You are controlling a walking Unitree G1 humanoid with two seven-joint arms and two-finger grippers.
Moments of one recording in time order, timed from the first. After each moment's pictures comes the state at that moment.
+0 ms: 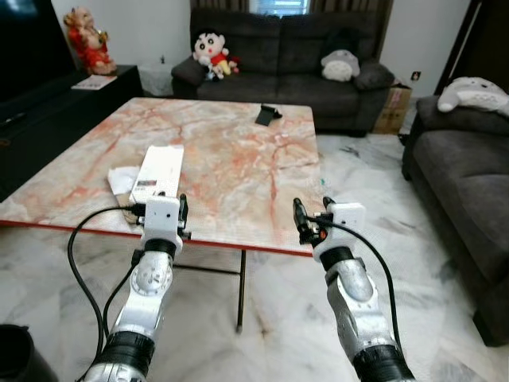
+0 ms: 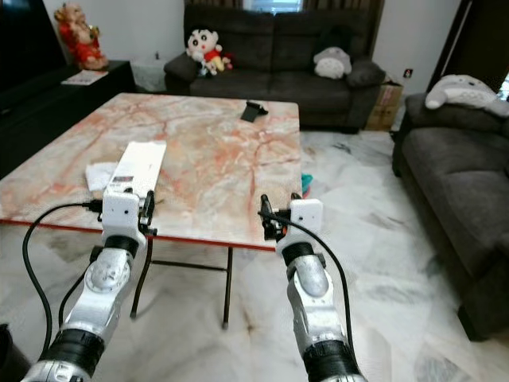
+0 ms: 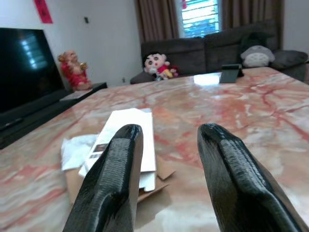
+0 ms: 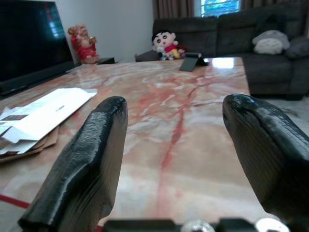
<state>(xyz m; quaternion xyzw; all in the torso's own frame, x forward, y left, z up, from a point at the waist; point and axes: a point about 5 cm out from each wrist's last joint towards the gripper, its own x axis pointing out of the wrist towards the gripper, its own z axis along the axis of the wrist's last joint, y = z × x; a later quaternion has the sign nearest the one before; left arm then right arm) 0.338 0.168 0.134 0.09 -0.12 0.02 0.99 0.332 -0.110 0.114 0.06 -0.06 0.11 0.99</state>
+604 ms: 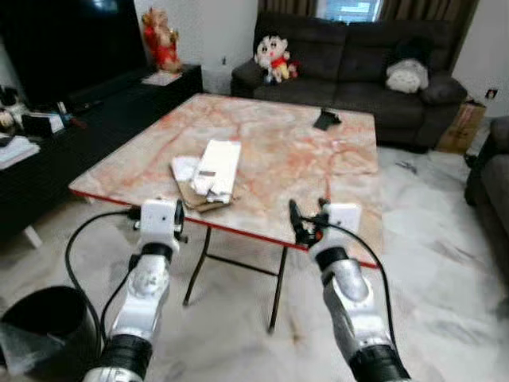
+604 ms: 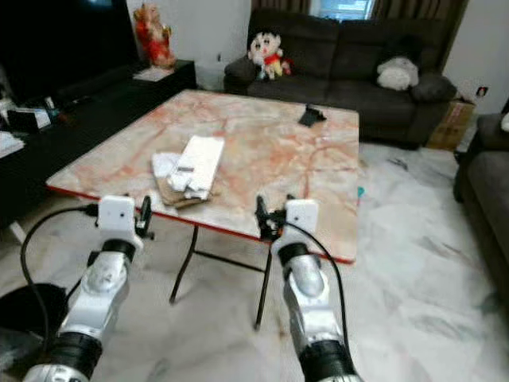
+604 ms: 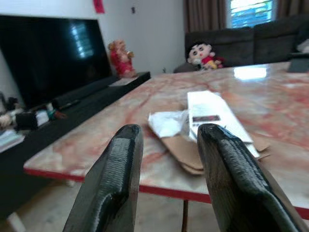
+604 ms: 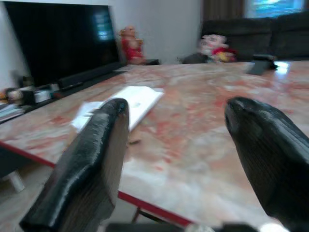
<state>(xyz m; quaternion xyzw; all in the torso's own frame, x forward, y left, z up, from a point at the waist) 0.337 0.178 0.131 0.08 -0.10 0.04 0.99 0.333 -0.105 0.116 0.06 -0.05 0.11 0.99</state>
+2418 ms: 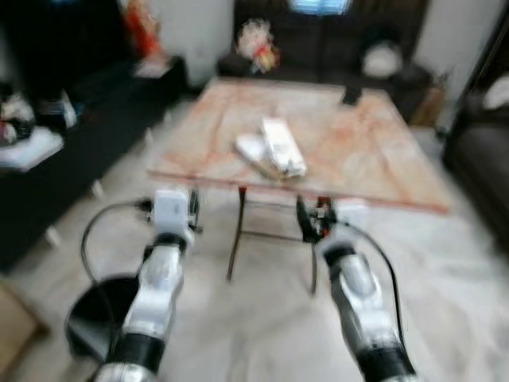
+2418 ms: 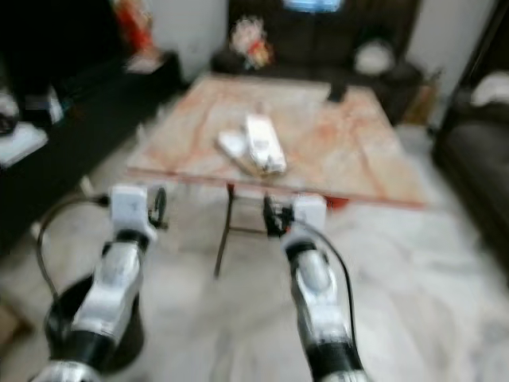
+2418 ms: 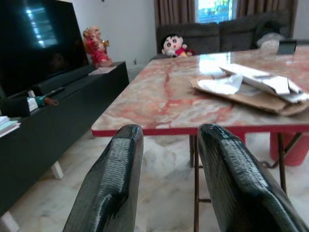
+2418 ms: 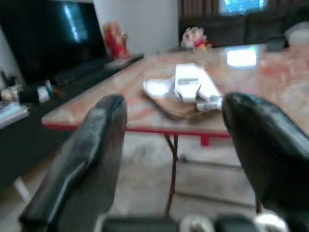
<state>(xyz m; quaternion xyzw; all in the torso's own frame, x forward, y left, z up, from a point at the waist) 0.336 0.147 0.130 0.05 -0.09 0.01 0.99 0.330 -0.120 0.113 0.06 -0.05 0.09 0.99</state>
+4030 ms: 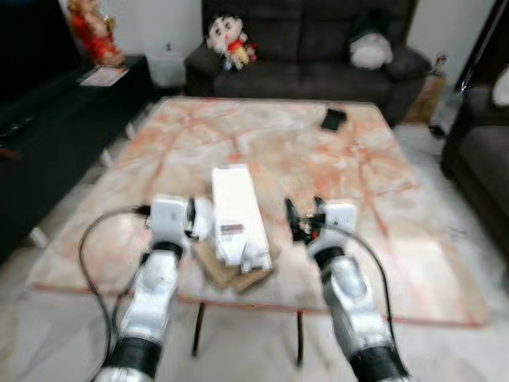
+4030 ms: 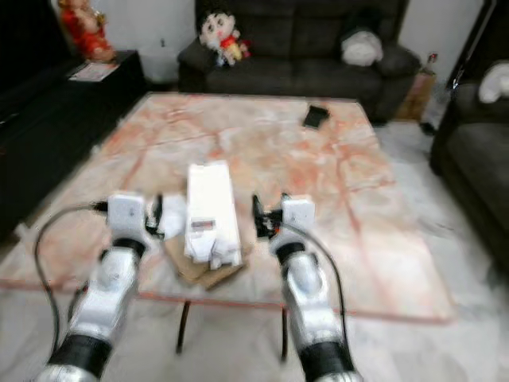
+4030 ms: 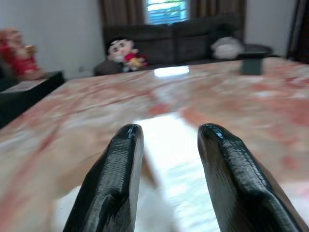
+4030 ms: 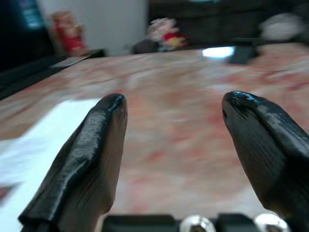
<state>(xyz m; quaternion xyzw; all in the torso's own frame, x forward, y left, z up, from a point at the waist) 0.334 0.133 0.133 0.05 -0.10 -0.04 0.99 0.331 -0.120 0.115 0.06 -0.06 0.10 0.99</state>
